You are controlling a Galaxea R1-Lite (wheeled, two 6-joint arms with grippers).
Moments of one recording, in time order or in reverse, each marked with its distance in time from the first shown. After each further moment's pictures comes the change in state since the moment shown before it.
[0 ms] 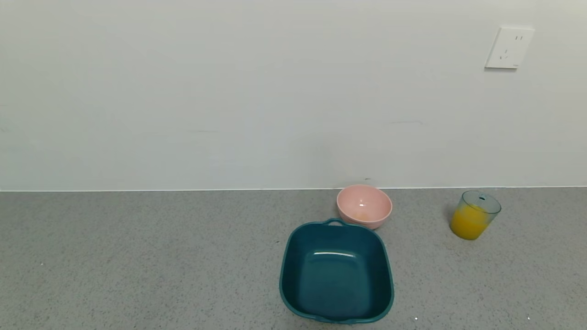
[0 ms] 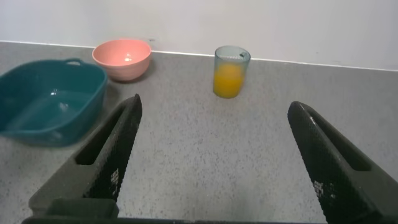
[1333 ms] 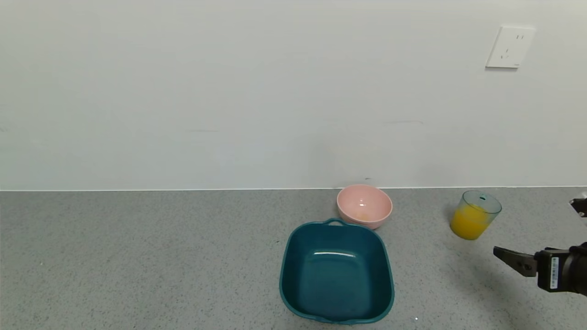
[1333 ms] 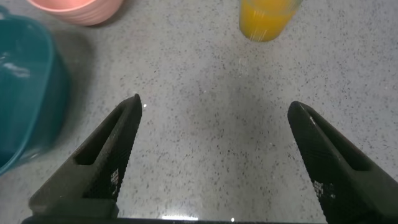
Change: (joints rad) left arm 0.000 0.000 0.000 0.000 0.000 0.000; right arm 0.012 1.074 -0.207 -0.304 0.007 0.102
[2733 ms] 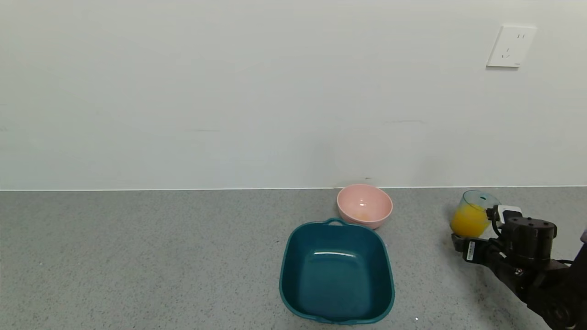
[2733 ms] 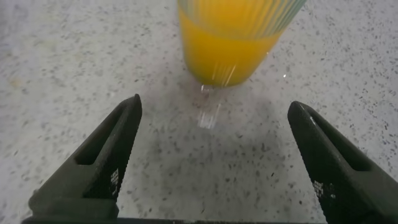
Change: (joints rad) left arm 0.000 0.000 0.000 0.000 0.000 0.000; right arm 0.013 0.827 0.031 -0.966 -0.310 0.044
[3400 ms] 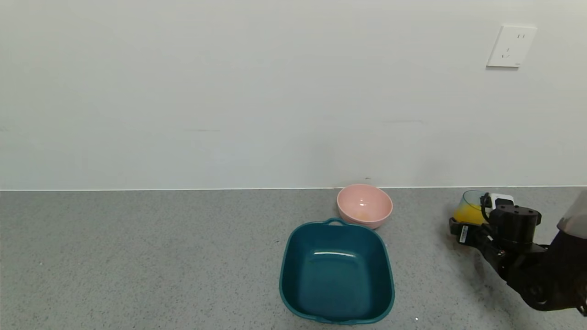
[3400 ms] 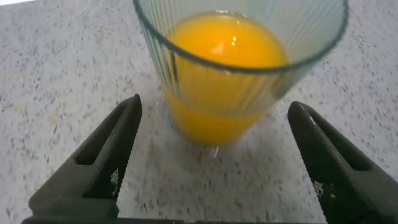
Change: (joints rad) left arm 0.000 0.000 0.000 0.000 0.000 0.000; right arm -0.033 0.109 -0.187 -0.001 -0.034 0.000
